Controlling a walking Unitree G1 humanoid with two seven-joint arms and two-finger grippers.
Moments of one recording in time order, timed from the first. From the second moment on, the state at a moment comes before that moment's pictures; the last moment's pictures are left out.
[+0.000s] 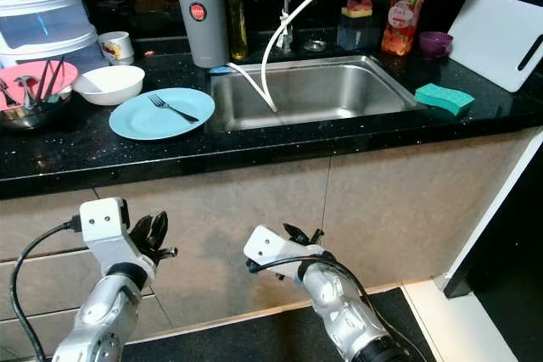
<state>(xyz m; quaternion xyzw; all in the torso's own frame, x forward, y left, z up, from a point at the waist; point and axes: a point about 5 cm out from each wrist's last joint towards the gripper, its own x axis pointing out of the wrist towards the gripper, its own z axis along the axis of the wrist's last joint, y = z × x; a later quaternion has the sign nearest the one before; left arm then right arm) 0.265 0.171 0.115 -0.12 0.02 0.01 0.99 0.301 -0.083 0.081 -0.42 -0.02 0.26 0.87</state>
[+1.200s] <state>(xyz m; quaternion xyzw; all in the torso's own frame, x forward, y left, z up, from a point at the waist) 0.267 0.172 0.117 -0.12 0.02 0.01 0.99 0.303 -0.083 0.083 -0.42 -0.02 0.26 0.87</state>
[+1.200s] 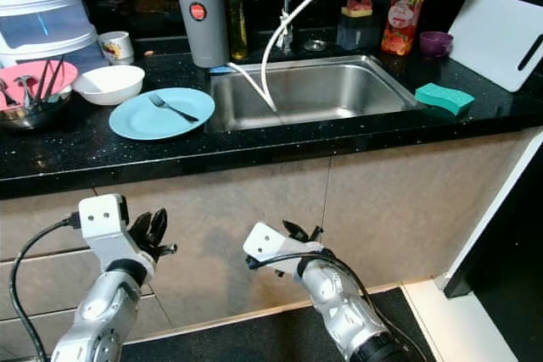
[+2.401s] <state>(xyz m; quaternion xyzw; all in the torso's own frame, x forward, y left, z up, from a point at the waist) 0.266 0.171 0.112 -0.16 0.04 0.02 0.99 0.304 -0.085 0.083 -0.42 -0.02 0.26 0.87</state>
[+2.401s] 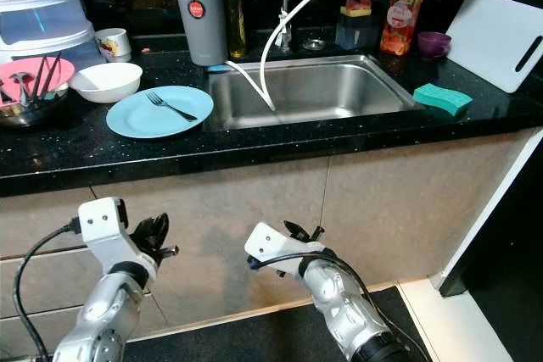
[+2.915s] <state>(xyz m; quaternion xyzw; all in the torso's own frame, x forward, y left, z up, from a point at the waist) 0.268 0.170 0.112 -0.17 0.04 0.02 0.98 0.305 -0.086 0.083 -0.42 -0.02 0.26 0.87</state>
